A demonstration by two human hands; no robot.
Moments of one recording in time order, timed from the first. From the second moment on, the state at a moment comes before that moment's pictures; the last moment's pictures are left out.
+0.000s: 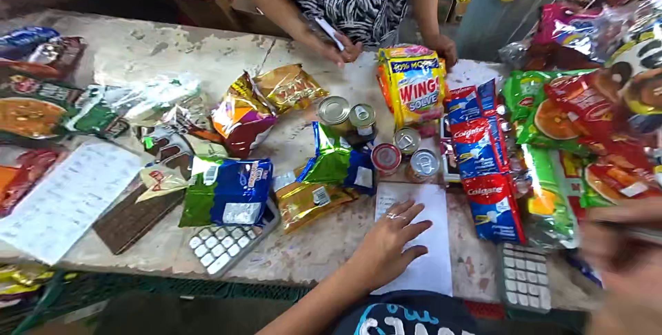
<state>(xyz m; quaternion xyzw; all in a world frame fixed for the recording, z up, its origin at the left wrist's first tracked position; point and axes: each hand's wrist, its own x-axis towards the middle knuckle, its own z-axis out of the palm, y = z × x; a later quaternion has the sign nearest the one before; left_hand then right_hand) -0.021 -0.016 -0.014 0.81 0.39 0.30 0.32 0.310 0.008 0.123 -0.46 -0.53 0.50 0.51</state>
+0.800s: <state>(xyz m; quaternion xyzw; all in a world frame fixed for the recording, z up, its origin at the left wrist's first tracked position) -0.087 -0.068 -0.065 0.77 0.42 0.40 0.27 0.109 -0.020 -0.111 -0.50 -0.64 0.29 0.51</state>
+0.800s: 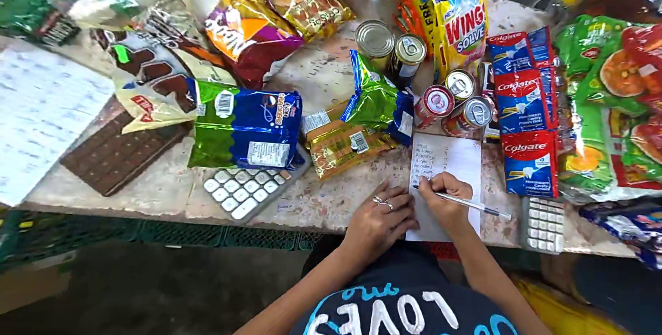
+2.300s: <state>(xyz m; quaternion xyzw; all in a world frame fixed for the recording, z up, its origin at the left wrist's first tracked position) -0.086 -0.066 -0.070 0.76 0.43 0.42 0.25 0.132 -0.016 -0.078 -0.54 -0.40 0.40 0.63</state>
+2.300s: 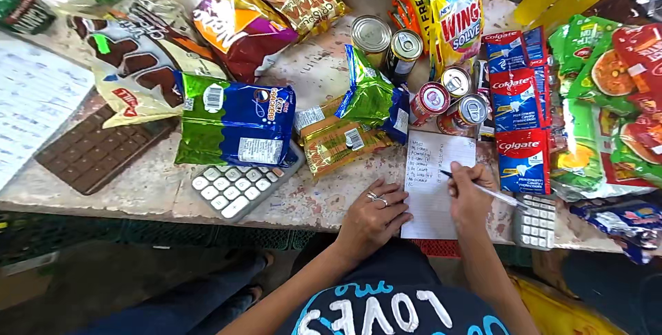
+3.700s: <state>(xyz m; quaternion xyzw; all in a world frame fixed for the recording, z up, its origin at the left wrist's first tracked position) -0.091 -0.077 -0.075 0.76 0.43 0.43 0.23 0.166 -0.028 -0.114 -0.55 -0.63 0.20 0.51</state>
